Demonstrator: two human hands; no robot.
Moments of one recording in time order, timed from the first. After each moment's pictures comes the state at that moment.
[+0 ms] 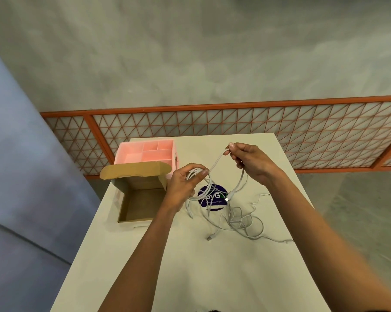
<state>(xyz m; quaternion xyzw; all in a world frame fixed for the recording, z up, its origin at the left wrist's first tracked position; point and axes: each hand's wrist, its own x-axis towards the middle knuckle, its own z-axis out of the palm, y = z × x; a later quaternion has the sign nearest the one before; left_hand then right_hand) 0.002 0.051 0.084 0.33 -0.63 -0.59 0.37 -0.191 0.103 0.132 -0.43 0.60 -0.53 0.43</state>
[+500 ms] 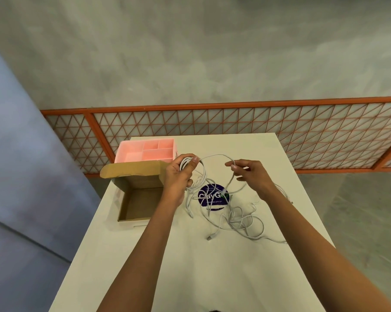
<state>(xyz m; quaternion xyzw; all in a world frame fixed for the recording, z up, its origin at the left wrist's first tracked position) -0.004 0.043 0.094 0.36 -0.51 -0.63 0.46 -0.202 0.108 0.073 -0.43 0.65 -0.51 0.36</state>
